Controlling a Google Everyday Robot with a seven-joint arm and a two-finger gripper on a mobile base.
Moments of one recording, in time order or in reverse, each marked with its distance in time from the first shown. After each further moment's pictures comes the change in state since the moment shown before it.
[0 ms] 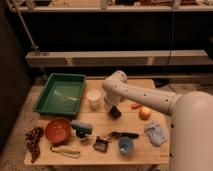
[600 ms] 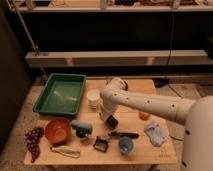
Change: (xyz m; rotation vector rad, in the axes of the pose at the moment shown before) arm -0.050 -0.052 -0.011 0.077 -0.009 -0.087
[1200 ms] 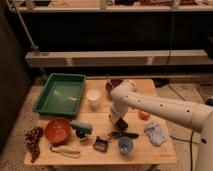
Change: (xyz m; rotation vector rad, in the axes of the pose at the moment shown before) arm -0.044 0.050 -0.010 -0.033 -0.030 0.092
